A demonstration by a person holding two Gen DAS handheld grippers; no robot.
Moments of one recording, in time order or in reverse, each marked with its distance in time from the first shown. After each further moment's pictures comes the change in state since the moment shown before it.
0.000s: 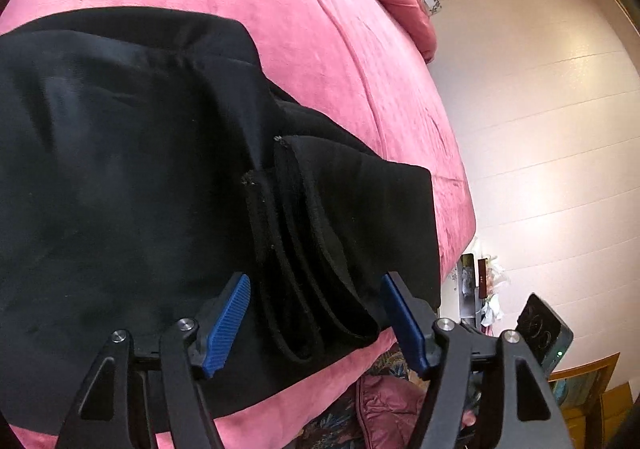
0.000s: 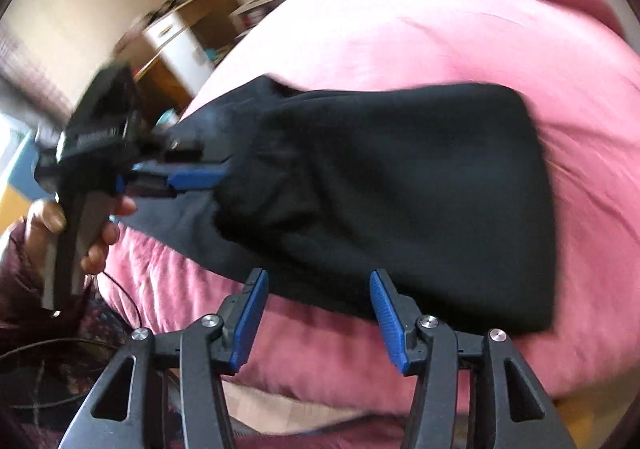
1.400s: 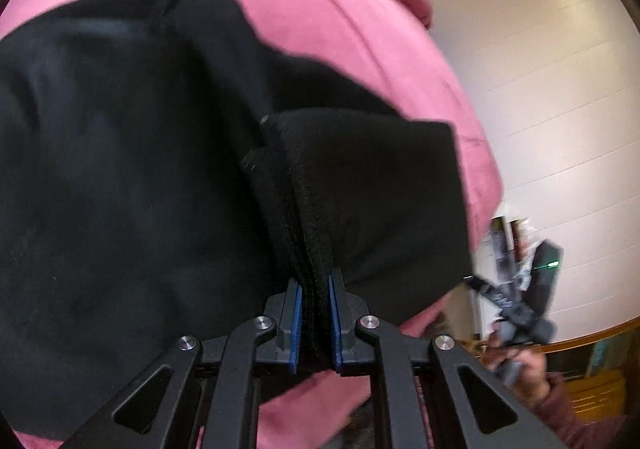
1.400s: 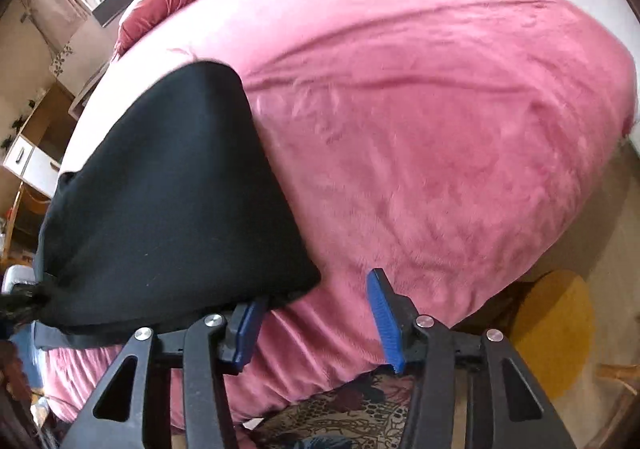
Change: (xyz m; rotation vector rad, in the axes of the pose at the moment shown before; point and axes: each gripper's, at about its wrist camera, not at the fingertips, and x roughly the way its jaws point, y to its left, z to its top) left arm 0.023 0.000 -0.040 0.141 0.055 0.119; right arm 0.009 -0.109 -0.024 0.444 -0.034 -0.325
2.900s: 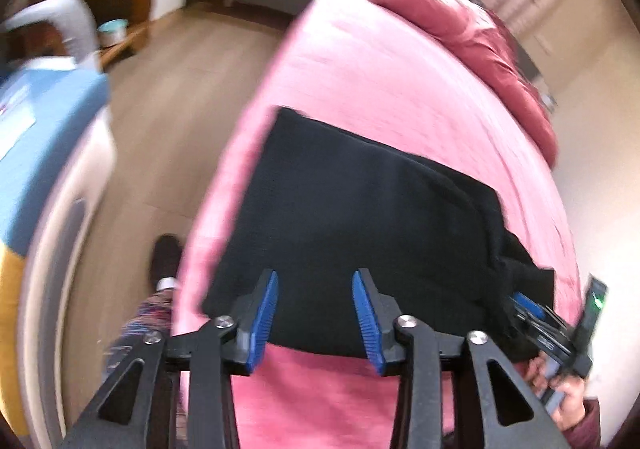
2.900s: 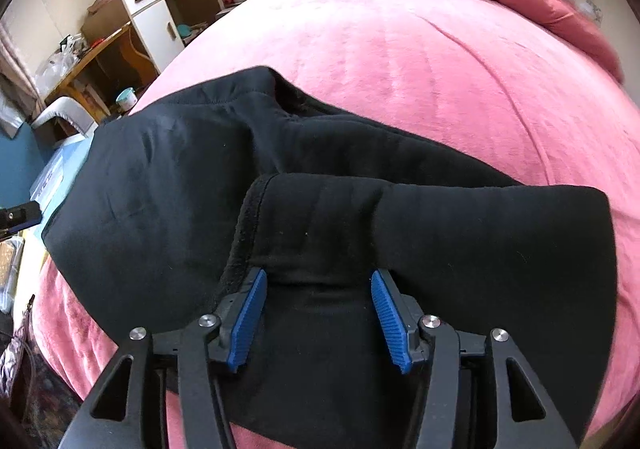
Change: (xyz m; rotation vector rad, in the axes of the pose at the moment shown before) left arm -0.237 0.152 -0.093 -0.383 -0.405 0.429; right arm 0.035 0.249 0.012 -0.601 0.003 0.157
